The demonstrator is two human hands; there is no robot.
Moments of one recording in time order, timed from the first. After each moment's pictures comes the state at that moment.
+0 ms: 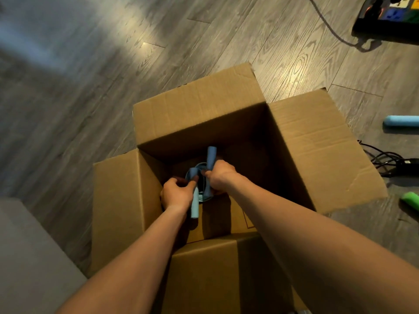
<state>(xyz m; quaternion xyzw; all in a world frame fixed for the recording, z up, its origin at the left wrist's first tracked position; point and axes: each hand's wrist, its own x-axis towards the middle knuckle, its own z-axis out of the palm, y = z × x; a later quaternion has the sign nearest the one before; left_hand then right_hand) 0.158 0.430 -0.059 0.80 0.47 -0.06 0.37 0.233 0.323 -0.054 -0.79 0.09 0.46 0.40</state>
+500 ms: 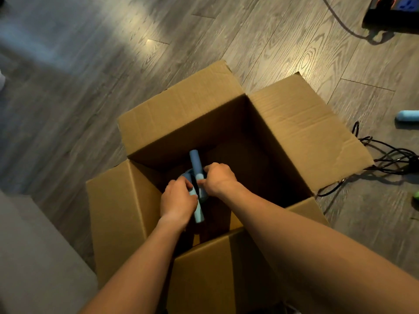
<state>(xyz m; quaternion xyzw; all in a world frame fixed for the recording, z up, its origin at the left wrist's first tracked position) 0.138 0.440 -0.038 0.93 0.29 -0.16 0.17 0.215 0.345 -0.058 -0.86 -0.02 0.40 0.32</state>
